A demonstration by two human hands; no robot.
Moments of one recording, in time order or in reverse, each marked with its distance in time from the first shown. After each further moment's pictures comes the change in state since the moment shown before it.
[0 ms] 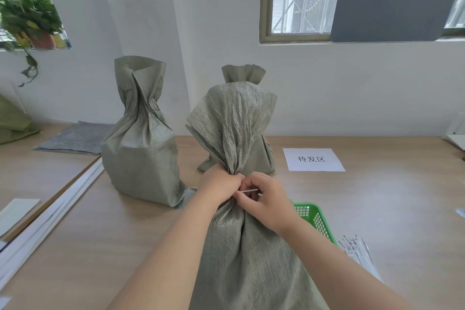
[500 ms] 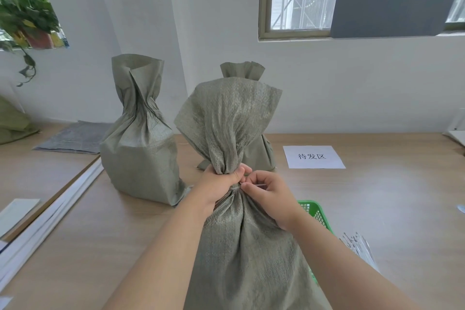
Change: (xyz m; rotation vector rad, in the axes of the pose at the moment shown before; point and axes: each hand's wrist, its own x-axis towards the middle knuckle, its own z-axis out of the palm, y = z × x) left_hand -0.008 -0.012 -0.002 -0.564 -0.162 0.120; right_hand 0.003 0.017 -0.007 0.436 -0.100 0.351
